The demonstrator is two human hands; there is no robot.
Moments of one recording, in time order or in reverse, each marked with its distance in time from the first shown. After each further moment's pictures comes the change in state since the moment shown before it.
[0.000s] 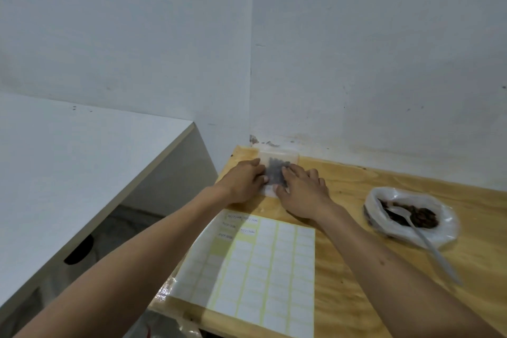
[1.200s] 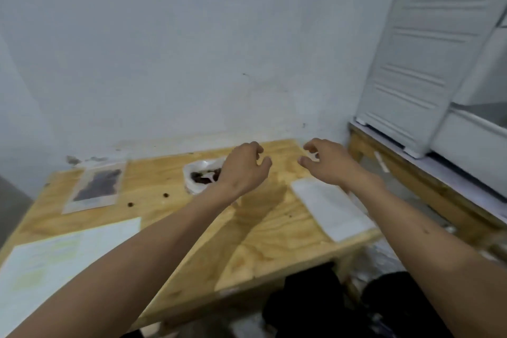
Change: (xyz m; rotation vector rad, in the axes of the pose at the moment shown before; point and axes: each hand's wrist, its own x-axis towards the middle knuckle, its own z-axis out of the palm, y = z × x) left_hand -0.037 0.353 0.088 -0.289 0.071 0.398; right_hand -0.280 0.272 -0.120 0.196 0.396 0.523
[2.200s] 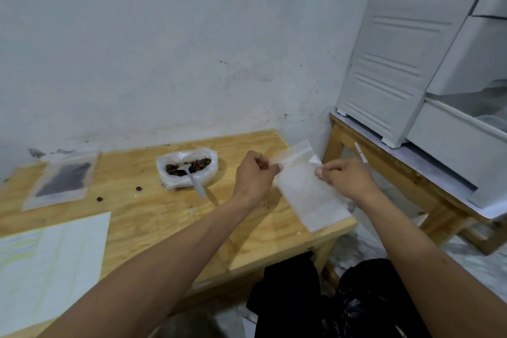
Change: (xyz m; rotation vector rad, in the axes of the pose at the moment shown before) left_hand -0.008 0.026 0.088 -0.618 0.034 -0.278; right_hand -0.048 0.074 0.002 0.430 0.140 0.333
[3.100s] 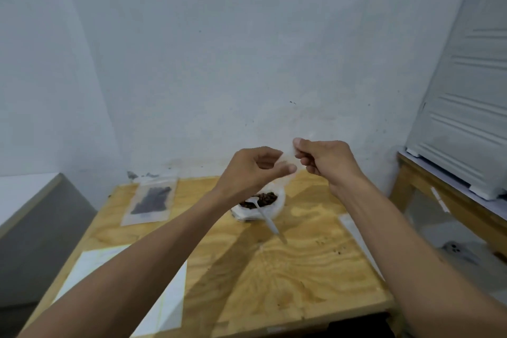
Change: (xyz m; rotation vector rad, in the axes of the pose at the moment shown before) left_hand 0.003 0.054 -0.180 0.145 -0.085 0.295; right_hand -0.015 -0.192 0.092 0.609 -0.168 -0.151
